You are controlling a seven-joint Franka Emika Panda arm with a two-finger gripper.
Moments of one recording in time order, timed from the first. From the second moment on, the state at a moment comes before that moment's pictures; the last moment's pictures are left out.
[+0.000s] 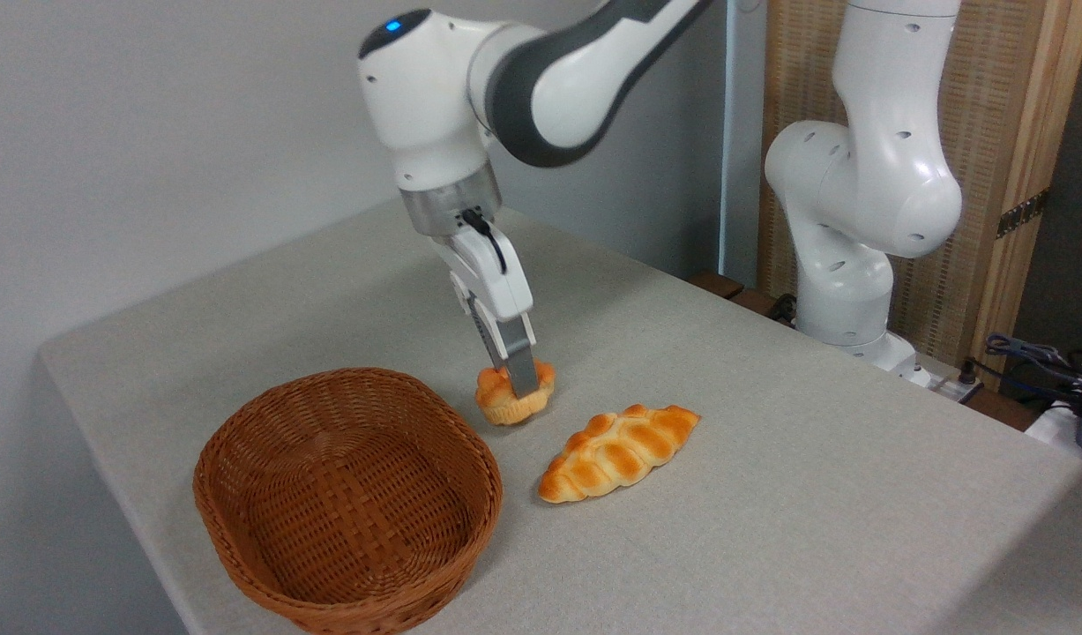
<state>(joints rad) -0.25 -0.17 -0.03 -2.22 0.04 1.91 0.73</state>
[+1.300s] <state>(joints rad) -0.24 0.24 0.03 -1.55 -0.04 1.88 0.70</state>
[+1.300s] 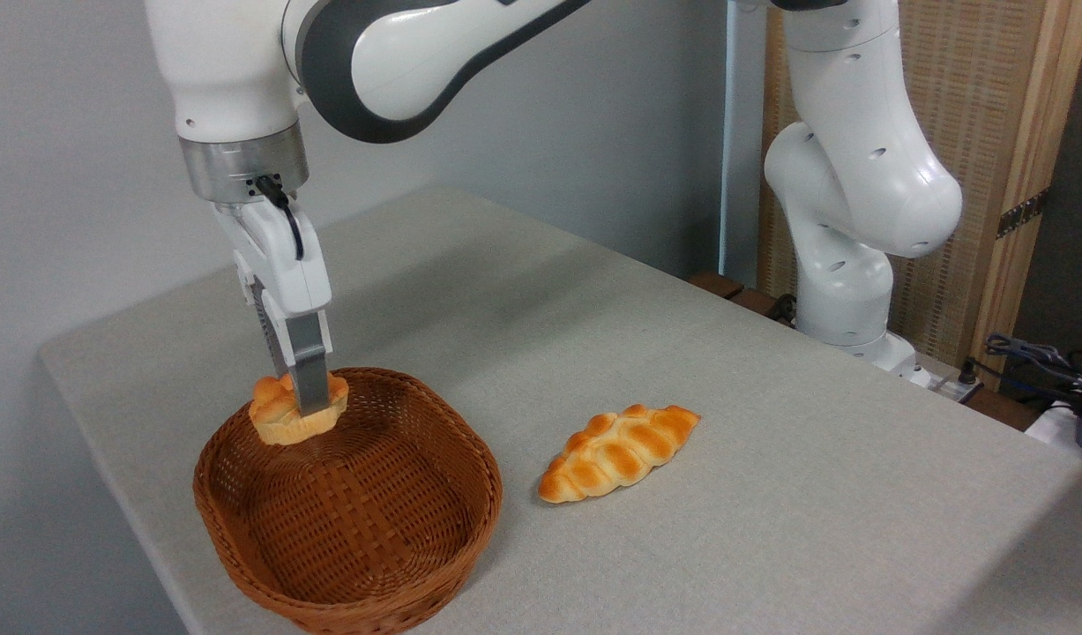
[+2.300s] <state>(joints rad) -0.24 0.26 0.00 -1.55 -0.04 1.87 0.69</state>
